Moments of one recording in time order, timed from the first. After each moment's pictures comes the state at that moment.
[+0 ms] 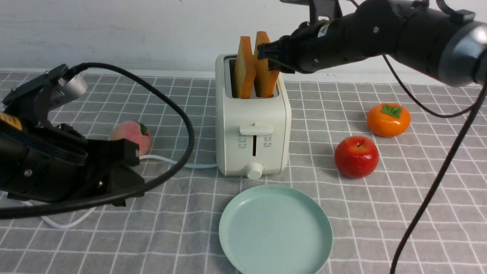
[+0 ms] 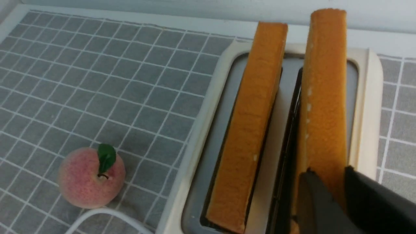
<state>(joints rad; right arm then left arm) 0.42 1.91 -1.78 0.27 0.45 -0.01 -0.22 1.13 -0.95 -0.45 0.88 -0.17</state>
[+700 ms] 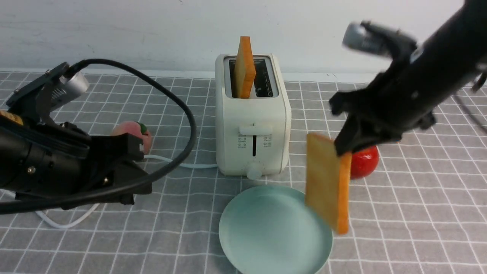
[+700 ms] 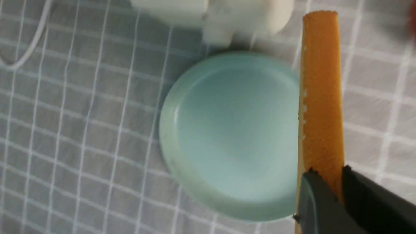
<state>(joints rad) 0.34 1.63 -1.41 0.47 1.05 0.02 -0.22 1.13 -0.95 -0.51 0.87 -0.17</state>
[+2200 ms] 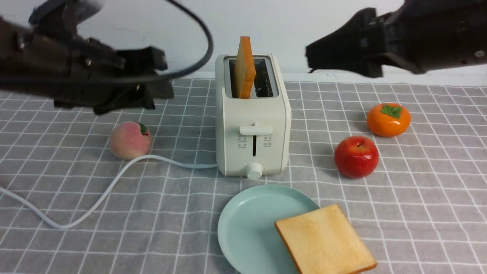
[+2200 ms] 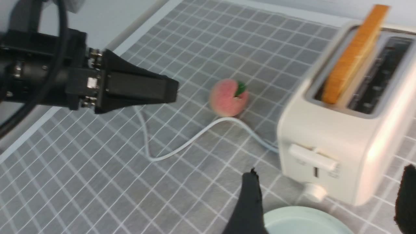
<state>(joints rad) 0.31 1.27 -1.37 0.71 0.77 -0.44 -0.25 1.38 -1.30 -0.48 0.67 -0.08</state>
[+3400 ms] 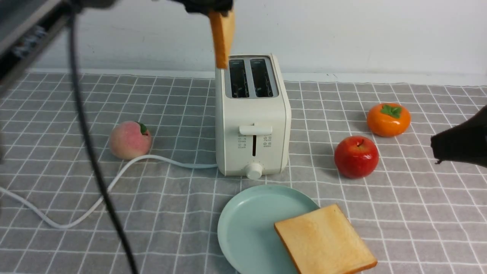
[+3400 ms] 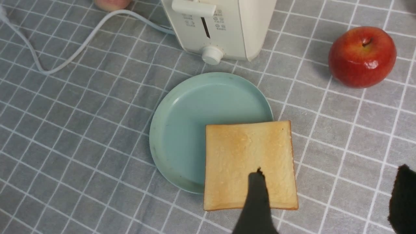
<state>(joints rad) 0.23 1.00 -1.15 0.35 1.02 -0.17 -0.53 1.91 -2.32 0.31 1.18 -0.51</state>
